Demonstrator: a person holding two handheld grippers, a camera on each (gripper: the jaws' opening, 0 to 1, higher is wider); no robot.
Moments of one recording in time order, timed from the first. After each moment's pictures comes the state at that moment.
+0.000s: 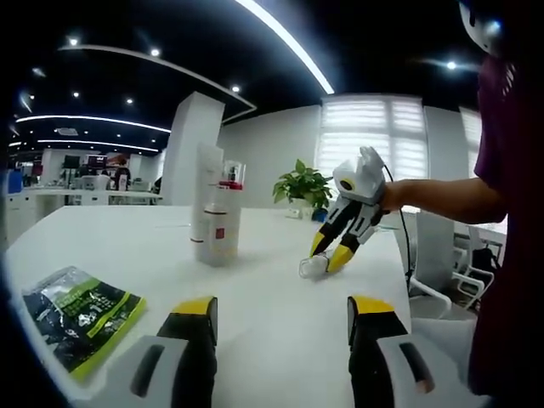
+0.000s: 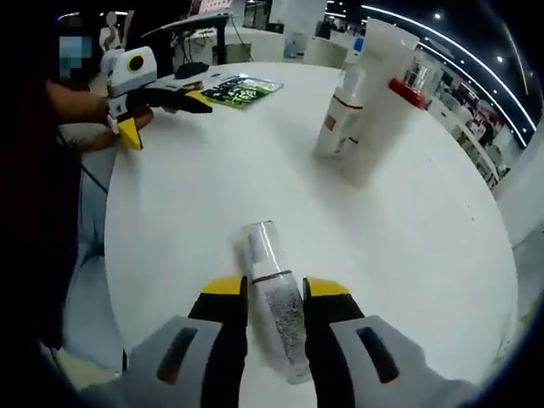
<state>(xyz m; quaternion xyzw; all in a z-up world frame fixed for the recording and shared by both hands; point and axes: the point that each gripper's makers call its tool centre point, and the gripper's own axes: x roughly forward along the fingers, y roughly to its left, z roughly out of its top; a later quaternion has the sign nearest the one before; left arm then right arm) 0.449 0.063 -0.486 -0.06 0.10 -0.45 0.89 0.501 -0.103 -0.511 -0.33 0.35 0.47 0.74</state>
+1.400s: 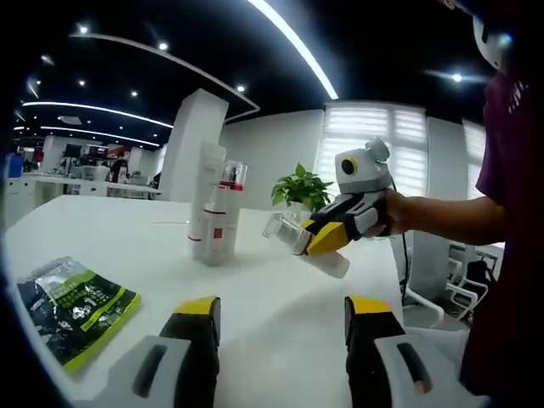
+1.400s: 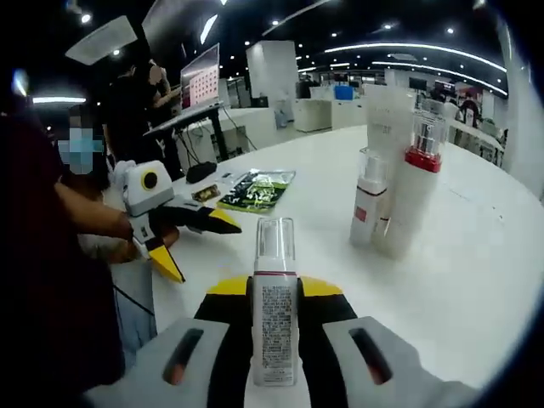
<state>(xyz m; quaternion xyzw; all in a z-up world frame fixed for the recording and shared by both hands) 0.448 0.062 -0.482 -0.09 0.11 -0.45 0.88 0.488 -0.003 -0.452 -0.09 0.25 0.52 0.81</state>
